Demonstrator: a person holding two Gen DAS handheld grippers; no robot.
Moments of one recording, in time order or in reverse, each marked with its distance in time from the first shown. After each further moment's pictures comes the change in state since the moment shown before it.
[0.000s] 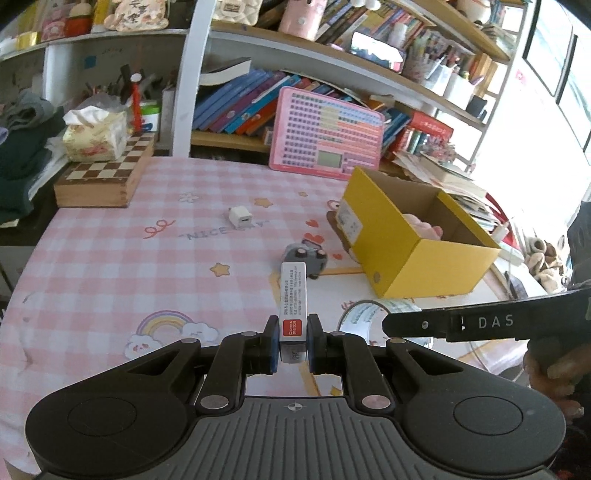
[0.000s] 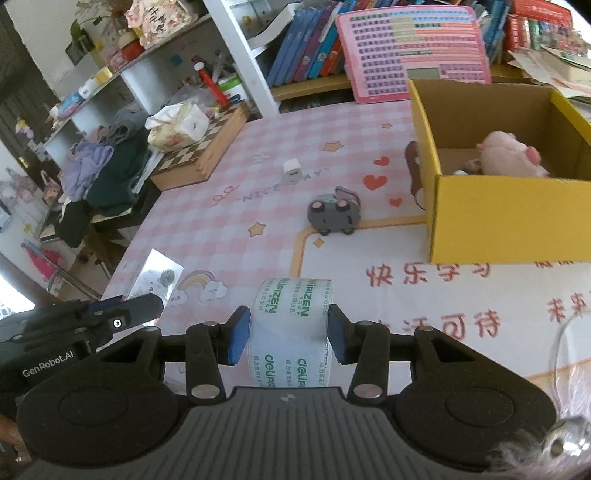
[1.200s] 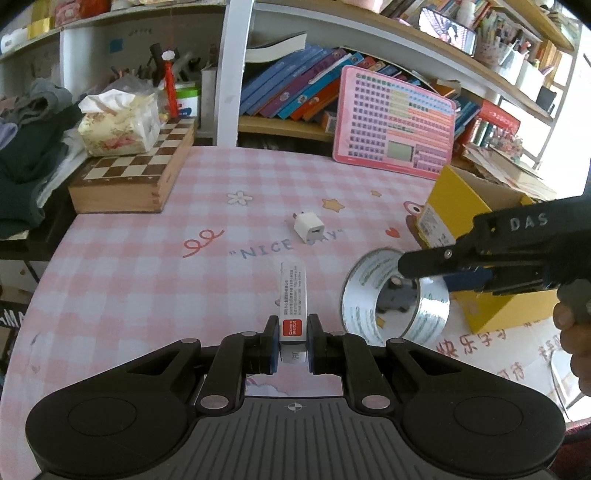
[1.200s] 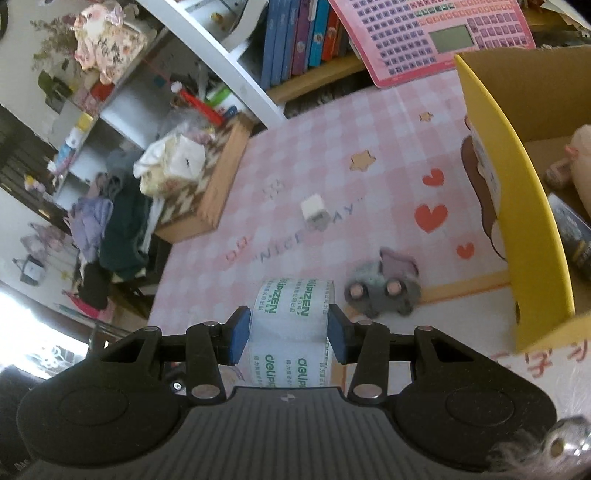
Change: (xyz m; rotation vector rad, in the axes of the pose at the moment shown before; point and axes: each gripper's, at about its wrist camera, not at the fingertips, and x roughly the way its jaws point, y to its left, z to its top) left arm 0.085 0.056 0.041 -0.025 0.050 0.157; right arm 0.111 -0.021 0.100 0.173 0.073 0.159
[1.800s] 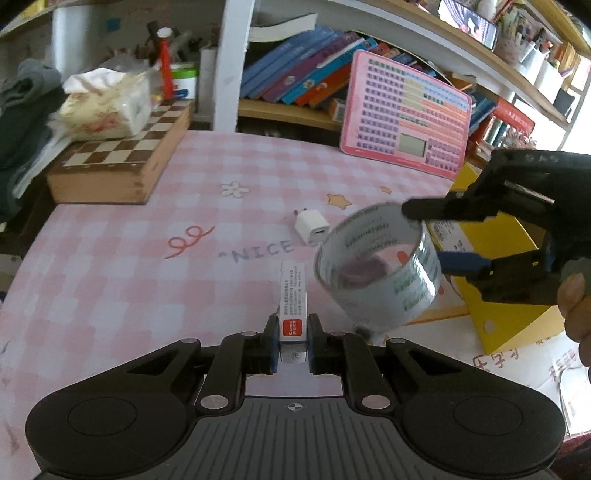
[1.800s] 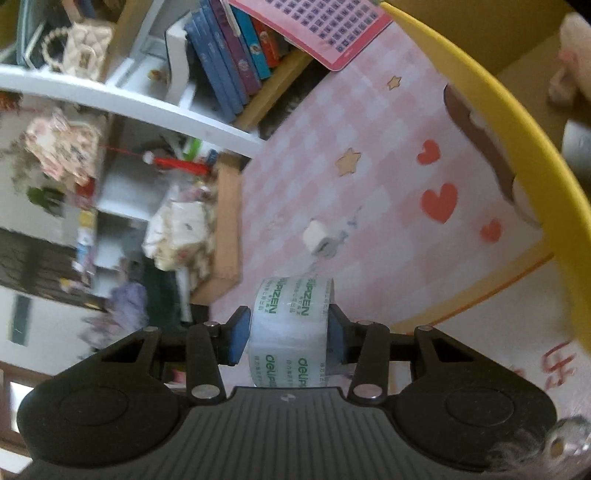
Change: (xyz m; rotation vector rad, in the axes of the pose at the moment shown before) left arm 0.041 0.002 0.019 -0.046 0.036 0.008; right arm 0.028 -0.046 0.036 0.420 -0.036 0.241
